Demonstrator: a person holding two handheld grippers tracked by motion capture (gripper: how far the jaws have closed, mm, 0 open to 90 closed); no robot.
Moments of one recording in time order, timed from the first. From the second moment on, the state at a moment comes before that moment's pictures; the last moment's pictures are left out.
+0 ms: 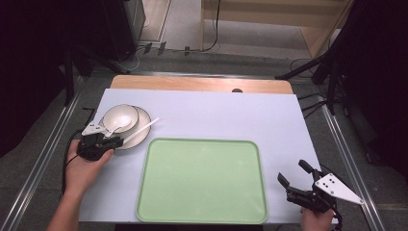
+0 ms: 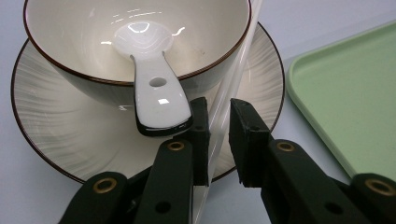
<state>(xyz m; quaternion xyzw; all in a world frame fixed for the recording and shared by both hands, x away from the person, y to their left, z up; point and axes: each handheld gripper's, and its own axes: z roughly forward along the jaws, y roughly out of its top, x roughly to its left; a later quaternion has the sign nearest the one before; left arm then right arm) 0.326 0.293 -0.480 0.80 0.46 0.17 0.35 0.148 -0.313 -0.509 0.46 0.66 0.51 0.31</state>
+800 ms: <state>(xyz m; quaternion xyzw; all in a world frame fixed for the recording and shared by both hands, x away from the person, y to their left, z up) 0.332 0.274 -0.489 0.84 0.42 0.16 0.31 0.148 -0.313 -0.509 0.46 0.66 0.51 0.31</state>
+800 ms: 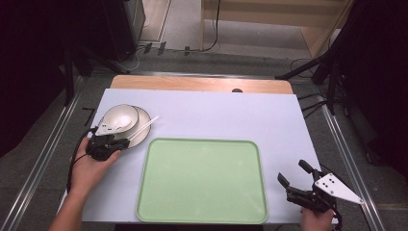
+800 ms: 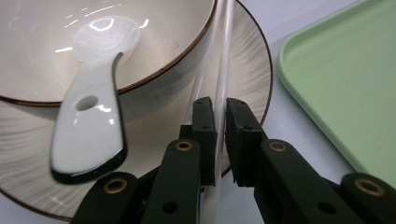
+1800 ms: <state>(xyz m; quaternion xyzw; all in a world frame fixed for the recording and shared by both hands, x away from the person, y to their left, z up) 0.289 0.242 -0.463 0.84 0.38 0.15 0.36 0.146 -0.315 -0.508 0.45 0.65 0.52 0.31</state>
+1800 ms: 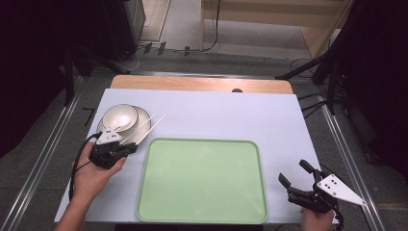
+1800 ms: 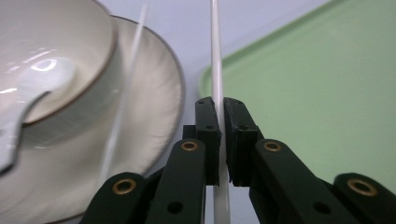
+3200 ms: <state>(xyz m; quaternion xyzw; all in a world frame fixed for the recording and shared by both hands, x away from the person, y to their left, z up) 0.236 0.175 -0.515 0.83 0.43 0.05 0.36 0.144 -0.312 -0.505 0.44 0.65 0.52 0.33</state>
